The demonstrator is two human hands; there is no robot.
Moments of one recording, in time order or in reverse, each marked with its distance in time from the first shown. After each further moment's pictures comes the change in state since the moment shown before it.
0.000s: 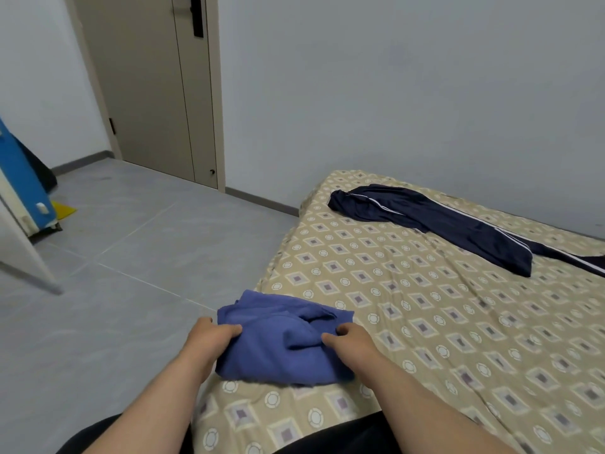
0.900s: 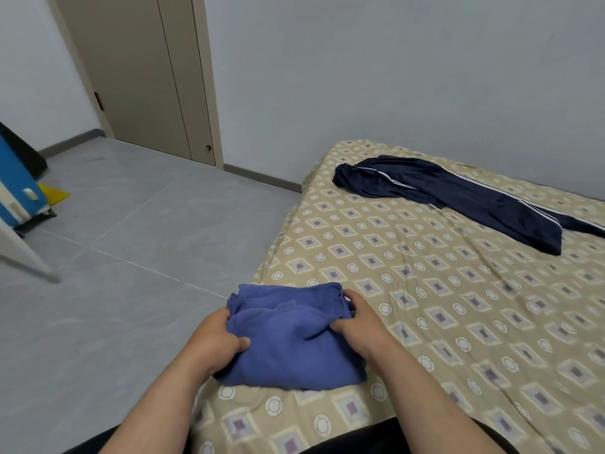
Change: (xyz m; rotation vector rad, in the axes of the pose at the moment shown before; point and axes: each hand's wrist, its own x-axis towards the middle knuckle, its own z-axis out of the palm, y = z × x) left_hand 0.016 0.001 0.013 0.289 -0.146 0.196; right_hand 0.016 -0.015 -0.005 0.239 -0.077 -0.090
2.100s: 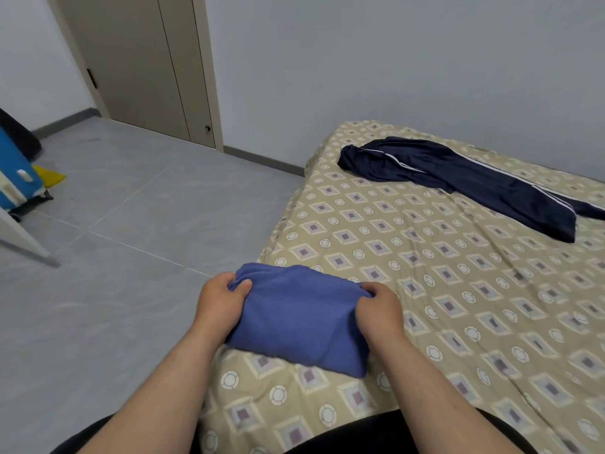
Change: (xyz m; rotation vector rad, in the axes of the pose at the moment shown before) left_hand 0.047 0.003 0.011 -0.119 0.296 0.131; right_hand 0.021 0.013 0.002 -0.046 0.375 0.083
